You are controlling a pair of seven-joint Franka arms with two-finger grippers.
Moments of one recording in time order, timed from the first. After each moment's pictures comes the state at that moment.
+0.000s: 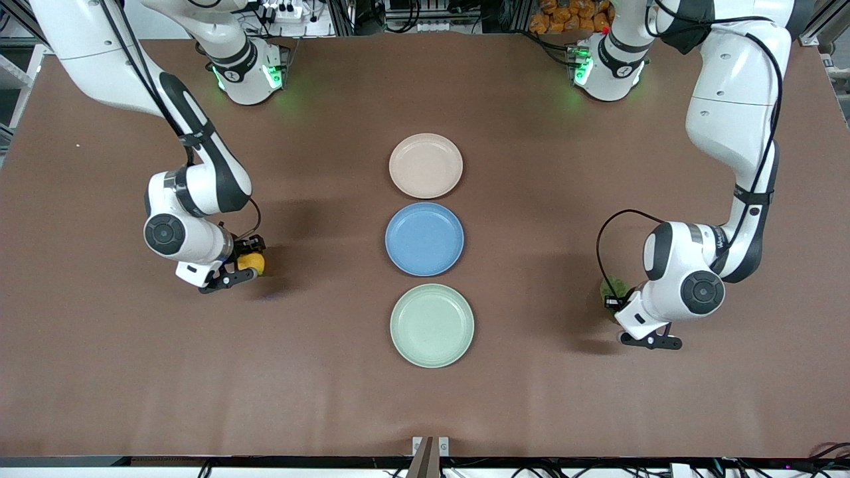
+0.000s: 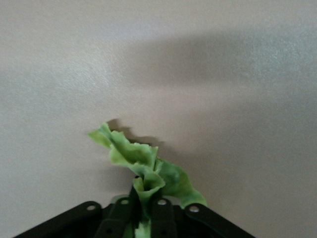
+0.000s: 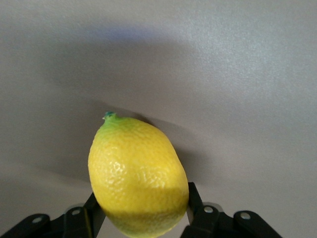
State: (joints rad) left arm -0.09 0.79 -0.03 -1.53 0.06 2.23 -0.04; right arm -0.03 0.49 0.16 -2.02 -0.11 2.30 -0.12
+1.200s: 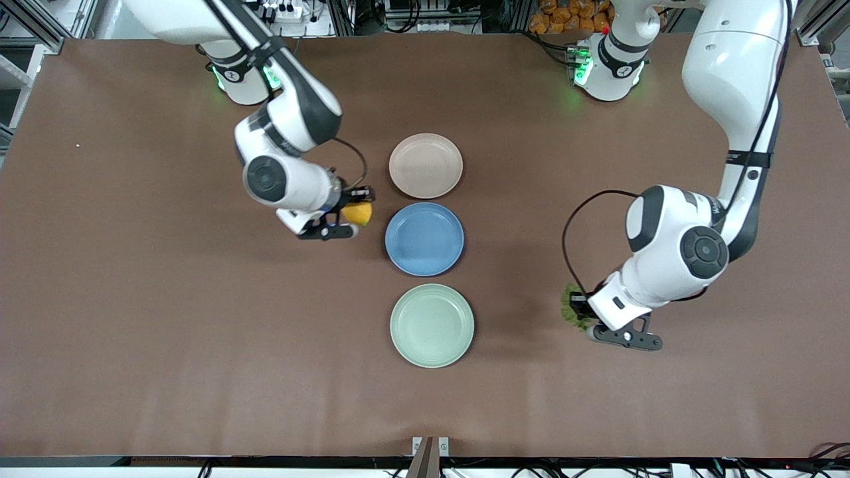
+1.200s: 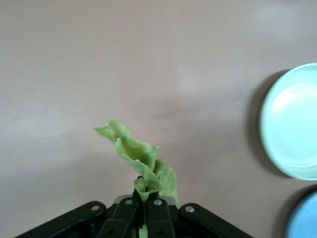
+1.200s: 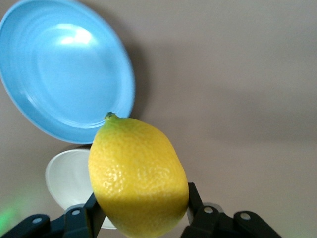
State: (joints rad) left arm -0.13 0.62 -0.21 -1.48 -0.07 2.27 -0.10; right arm 0.25 0.37 0.39 -1.92 0.25 2.09 0.57
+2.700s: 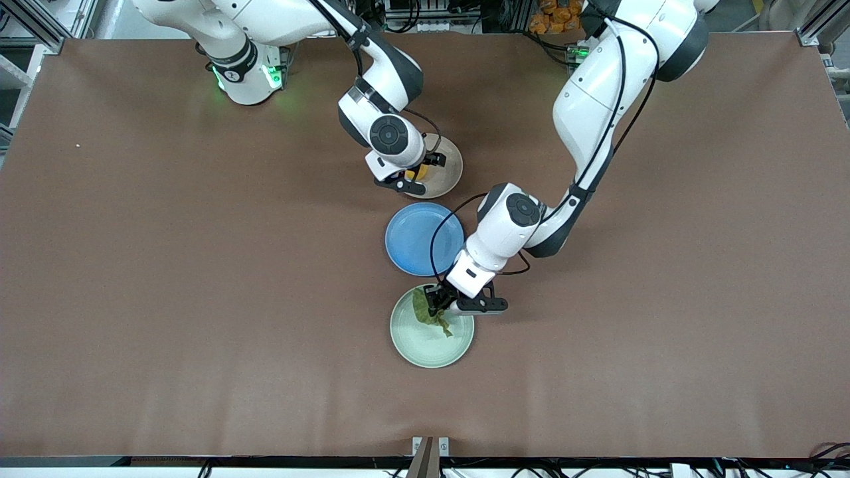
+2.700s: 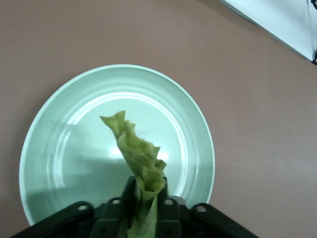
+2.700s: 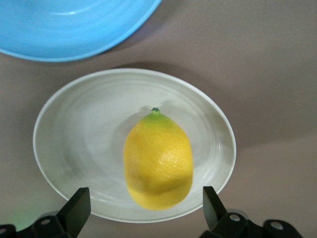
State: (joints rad) left arm -0.45 0.94 -0.24 -1.45 -0.08 2.96 -0.64; right arm 0.54 0.52 0.38 -1.92 0.25 2.23 0.98
